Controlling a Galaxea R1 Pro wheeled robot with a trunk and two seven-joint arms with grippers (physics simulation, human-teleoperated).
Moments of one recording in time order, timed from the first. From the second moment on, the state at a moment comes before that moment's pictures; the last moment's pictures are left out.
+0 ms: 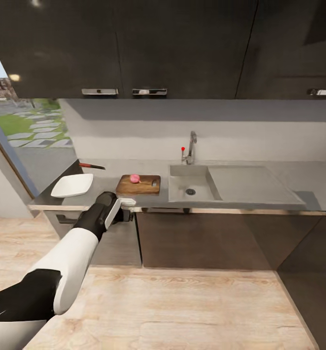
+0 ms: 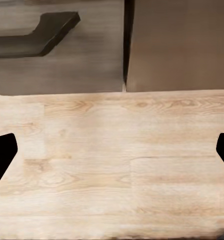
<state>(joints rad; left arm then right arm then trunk) -1.10 -0.10 -0.03 -0.61 0.00 1.00 0.11 -0.16 0.04 -0.09 -0.17 0.20 -0.47 -0.11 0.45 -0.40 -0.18</state>
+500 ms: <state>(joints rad) -1.10 -0.10 -0.03 -0.15 0.00 0.64 0.10 -0.16 0.04 -0.09 -0.17 0.20 -0.47 -0.11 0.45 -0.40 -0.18</state>
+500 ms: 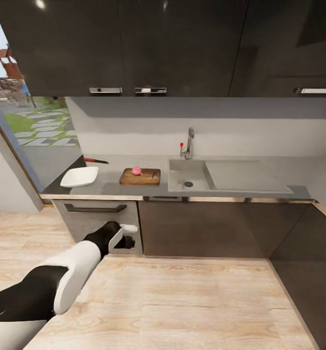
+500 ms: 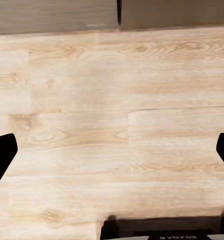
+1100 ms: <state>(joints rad) -0.72 -0.02 -0.03 0.08 0.01 -0.17 0.10 -0.16 0.01 -0.10 -0.22 0.20 -0.48 -0.11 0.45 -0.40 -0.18</state>
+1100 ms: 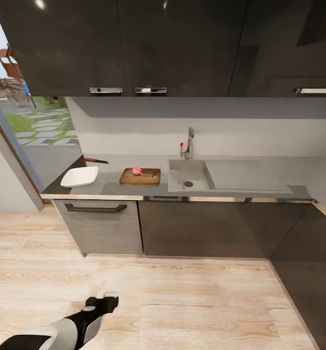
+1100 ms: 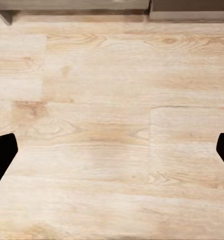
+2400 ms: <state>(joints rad) -0.53 0.04 -0.03 0.08 0.01 -0.53 0.11 -0.16 0.00 -0.10 -0.35 0.20 -0.51 -0.11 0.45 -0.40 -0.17</state>
